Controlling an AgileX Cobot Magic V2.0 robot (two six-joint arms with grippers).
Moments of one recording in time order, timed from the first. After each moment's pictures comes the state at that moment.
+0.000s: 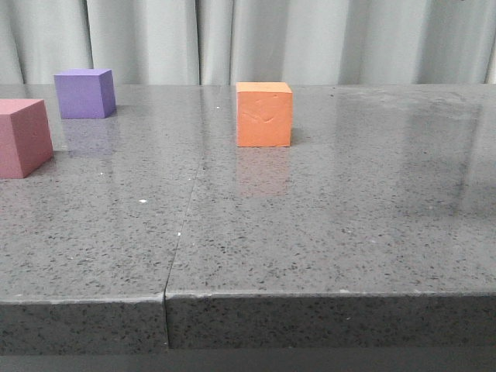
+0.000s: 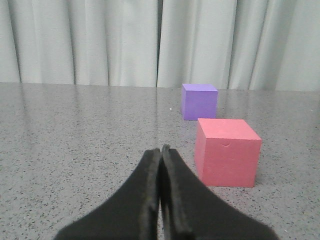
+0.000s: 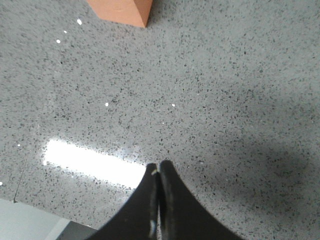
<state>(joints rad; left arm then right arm) 0.00 -0.01 0.00 -0.01 0.04 -0.05 0.48 1.22 -1.27 0.01 1.08 0.28</state>
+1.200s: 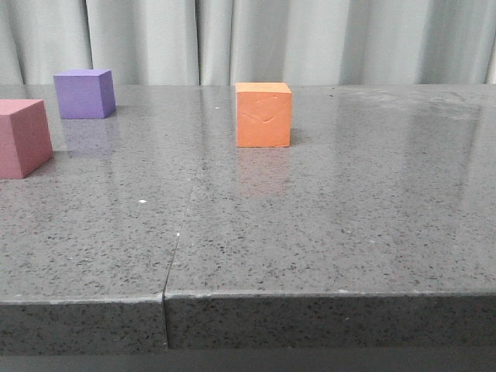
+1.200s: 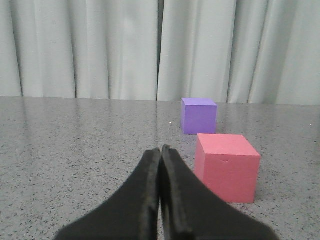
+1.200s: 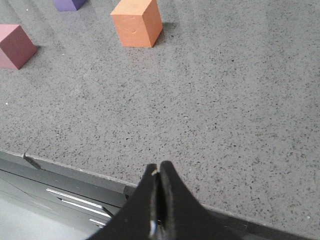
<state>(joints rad) 0.00 -0.01 0.00 -0.01 0.00 -0.05 0.48 0.24 -0.53 0.00 0.80 0.28</state>
